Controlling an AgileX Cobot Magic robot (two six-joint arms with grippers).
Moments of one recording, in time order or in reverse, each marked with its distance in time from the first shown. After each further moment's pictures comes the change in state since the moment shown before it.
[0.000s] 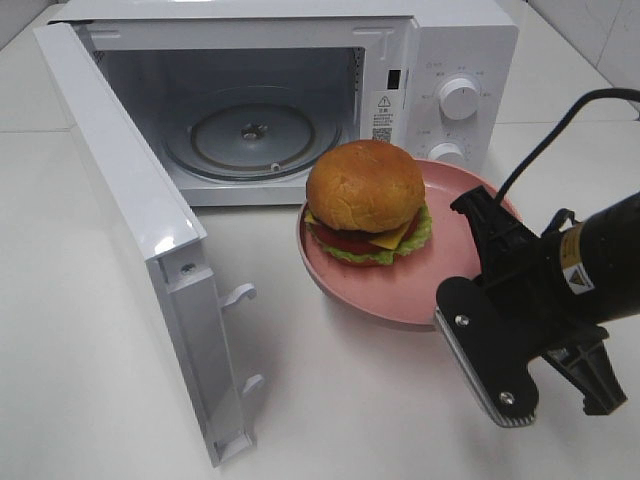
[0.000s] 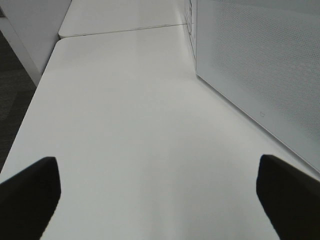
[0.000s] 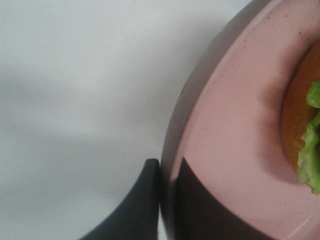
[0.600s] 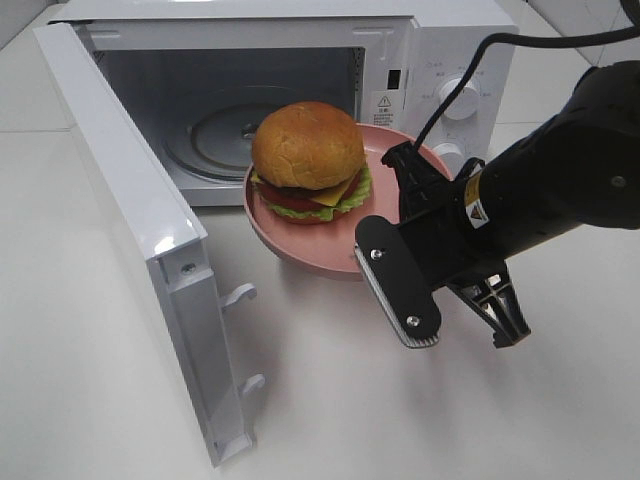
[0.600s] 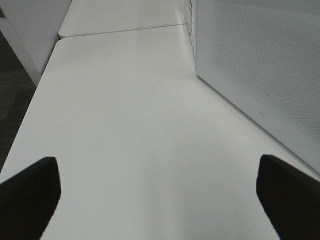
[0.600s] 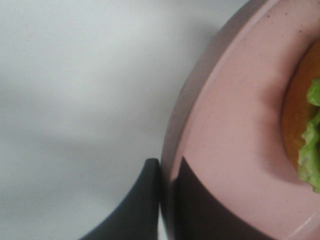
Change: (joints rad) left arm 0.000 0.000 0.000 0.000 0.000 0.000; right arm 0.013 0.192 -0.214 0.026 -0.020 -0.026
